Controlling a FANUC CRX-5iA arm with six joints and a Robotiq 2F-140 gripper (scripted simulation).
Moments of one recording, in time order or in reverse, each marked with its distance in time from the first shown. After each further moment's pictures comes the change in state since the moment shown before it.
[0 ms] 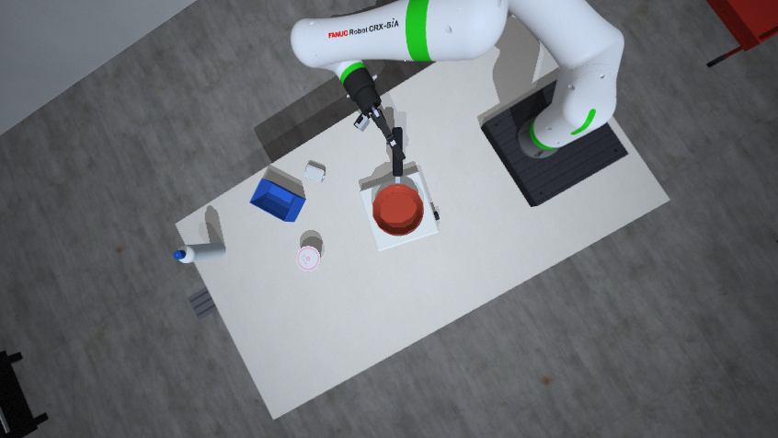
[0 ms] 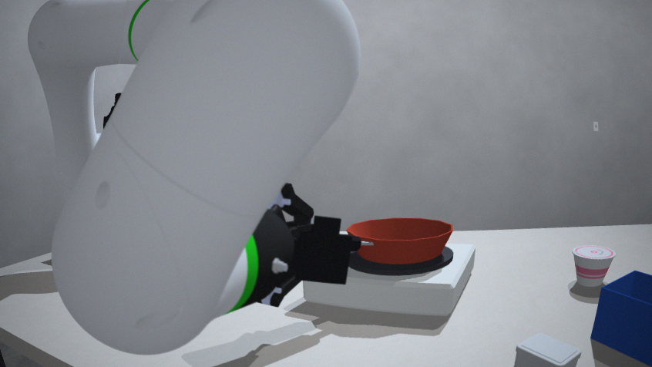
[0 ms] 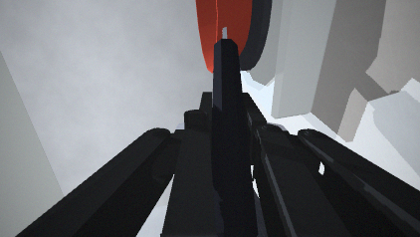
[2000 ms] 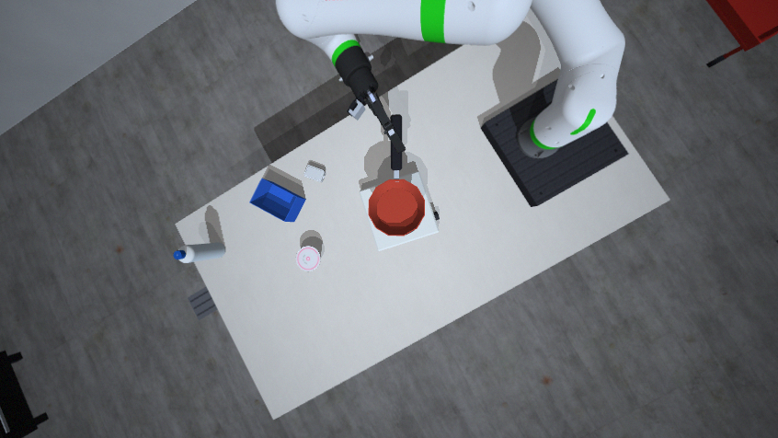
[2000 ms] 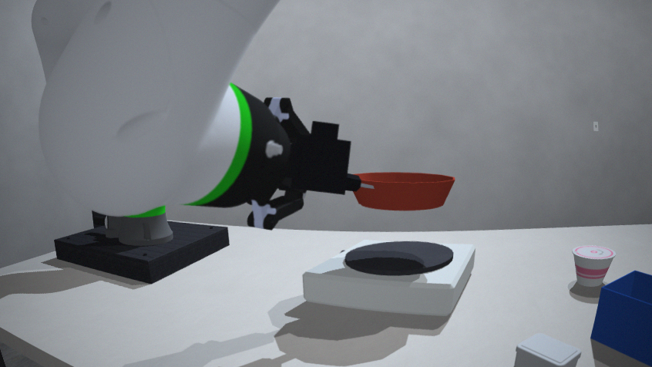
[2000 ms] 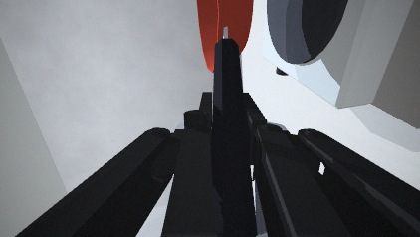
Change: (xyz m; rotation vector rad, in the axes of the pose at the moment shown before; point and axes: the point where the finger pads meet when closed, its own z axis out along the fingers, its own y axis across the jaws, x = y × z) arm -0.009 -0.081 -0.015 0.000 0.000 0.000
